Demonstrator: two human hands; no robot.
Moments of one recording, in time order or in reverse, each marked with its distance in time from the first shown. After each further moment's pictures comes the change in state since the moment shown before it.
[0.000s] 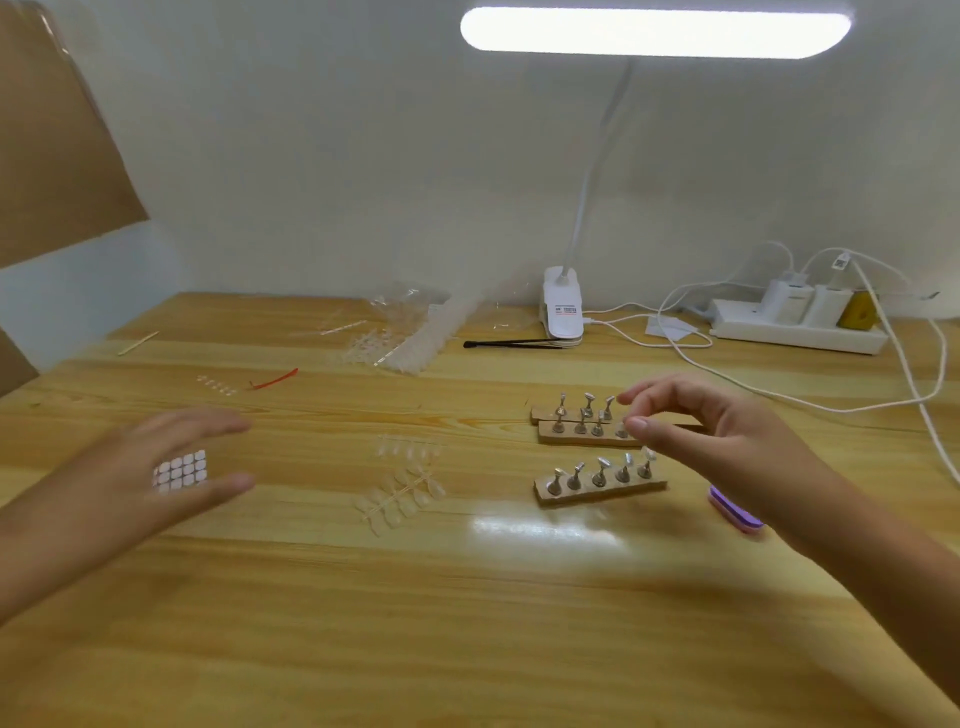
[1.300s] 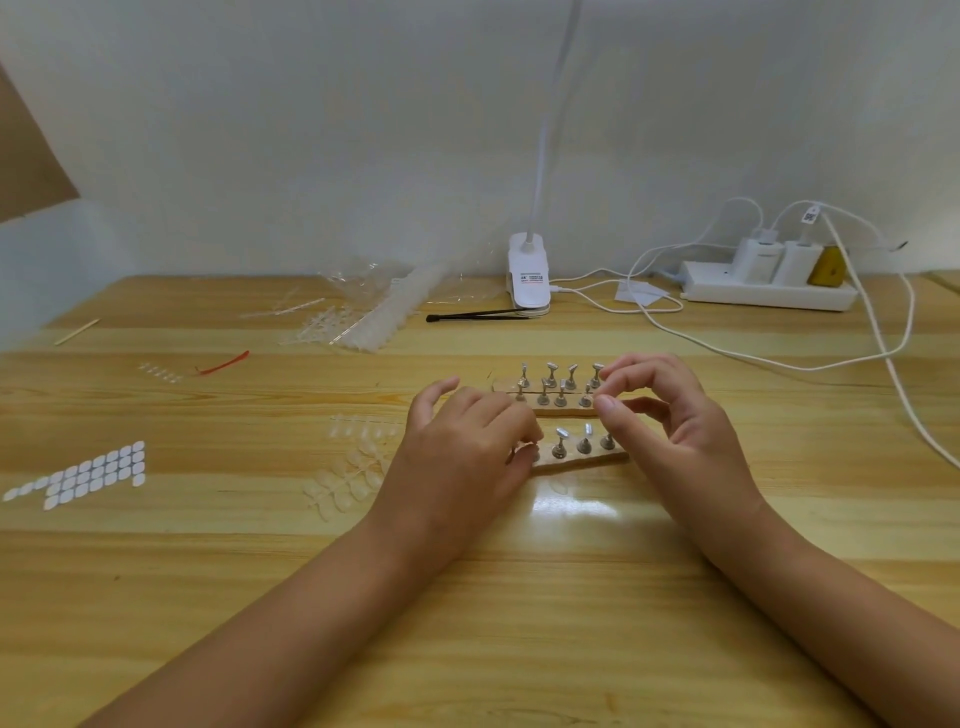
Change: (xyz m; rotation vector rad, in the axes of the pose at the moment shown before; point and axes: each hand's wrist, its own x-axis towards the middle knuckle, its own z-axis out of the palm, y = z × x) left_hand 0.034 0.173 0.154 0.046 0.224 0.581; right_hand -0.012 0.036 0.023 0.088 0.239 -0.183
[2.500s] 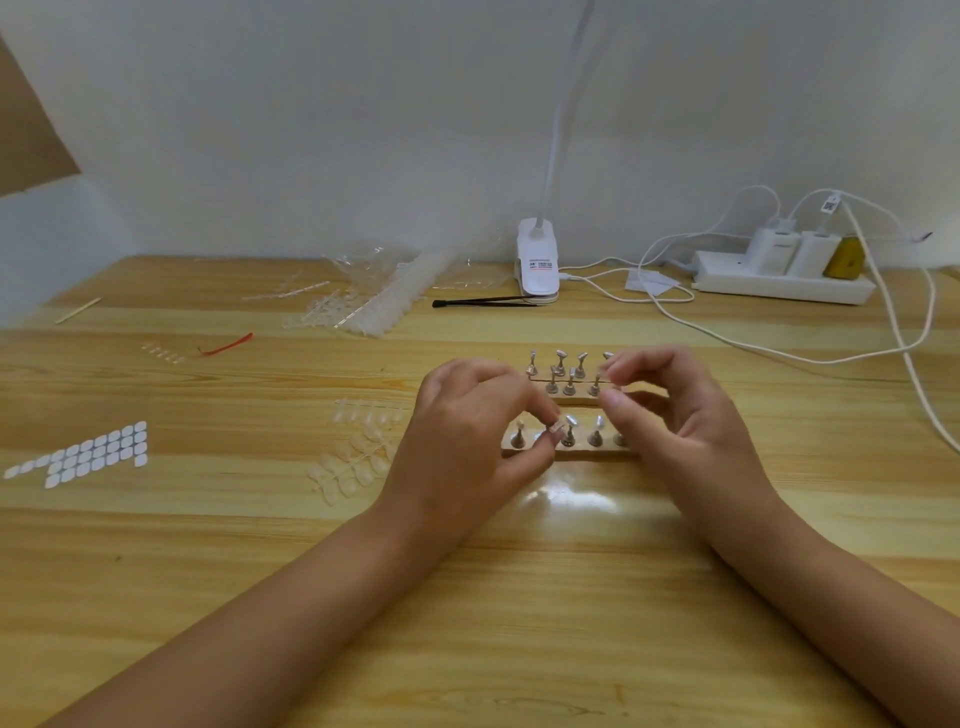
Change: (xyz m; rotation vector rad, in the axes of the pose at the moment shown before) left_hand 0.000 0.002 -0.004 -0.242 0.082 -0.056; right_hand -0.002 -0.002 0.002 0.133 -0.067 0.040
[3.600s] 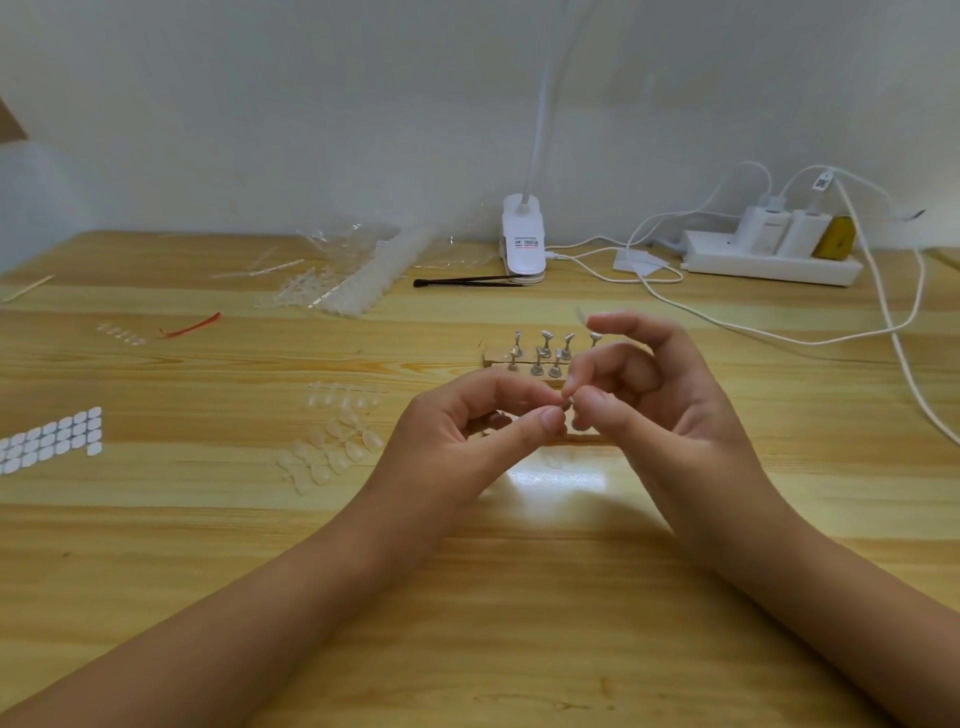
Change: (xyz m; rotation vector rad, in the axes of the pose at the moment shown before) left_hand -0.006 0.013 -0.006 -0.868 -0.141 -0.419; right_hand -0.008 -0.011 0.010 0.393 -0.149 -0.050
